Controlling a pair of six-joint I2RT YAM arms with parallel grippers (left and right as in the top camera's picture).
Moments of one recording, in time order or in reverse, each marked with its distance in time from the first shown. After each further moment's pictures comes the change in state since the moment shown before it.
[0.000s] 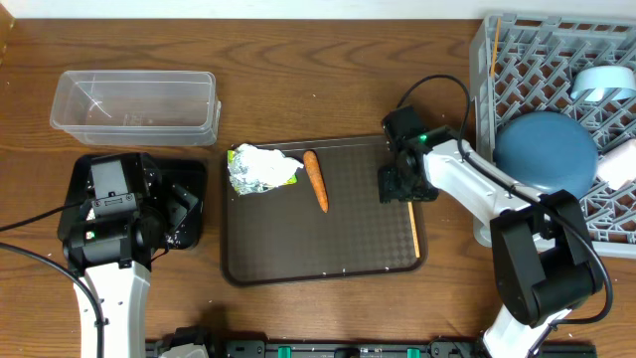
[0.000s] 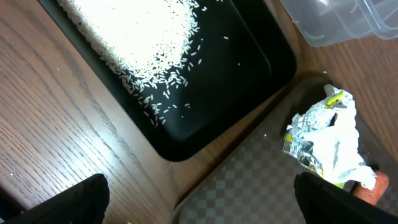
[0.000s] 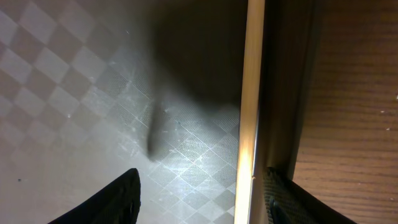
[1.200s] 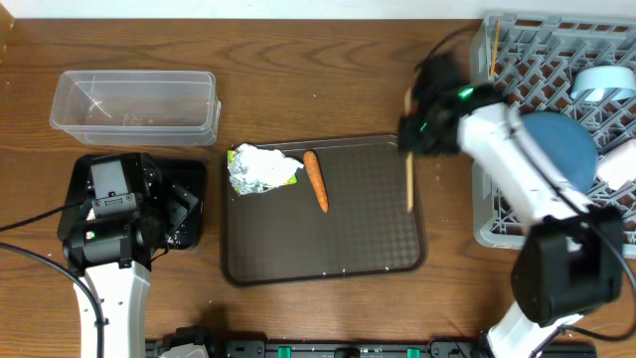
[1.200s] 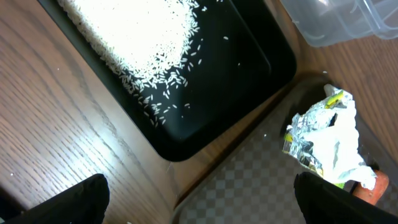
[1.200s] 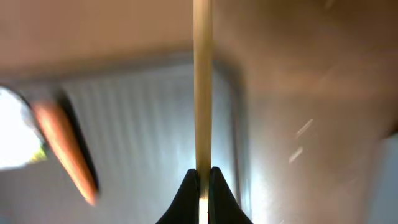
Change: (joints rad) left arm 0.000 0.000 0.000 0.000 0.000 0.000; right arm -0.185 -0.042 0.367 -0.155 -0.112 -0.049
